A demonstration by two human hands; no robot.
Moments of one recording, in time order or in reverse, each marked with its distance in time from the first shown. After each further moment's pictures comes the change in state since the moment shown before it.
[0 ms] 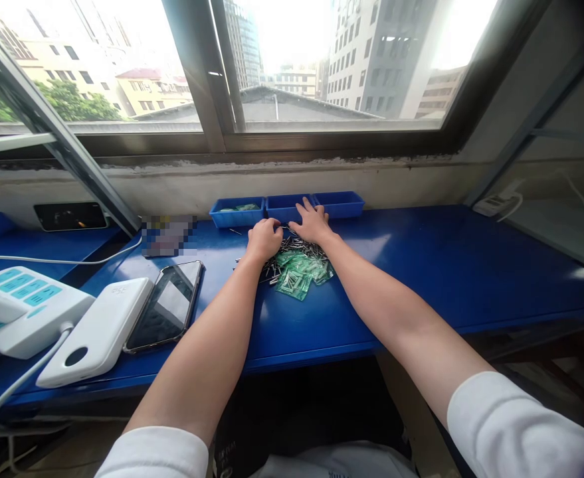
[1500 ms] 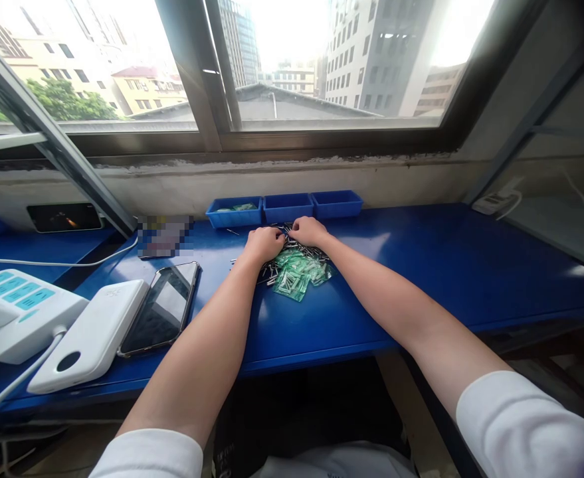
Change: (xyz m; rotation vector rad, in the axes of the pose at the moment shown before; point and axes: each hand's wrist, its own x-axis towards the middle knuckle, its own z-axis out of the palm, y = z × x) left_hand -0.007 0.012 -0.011 0.195 -0.211 0.076; right_hand 0.000 0.002 0.004 0.072 -0.167 0.001
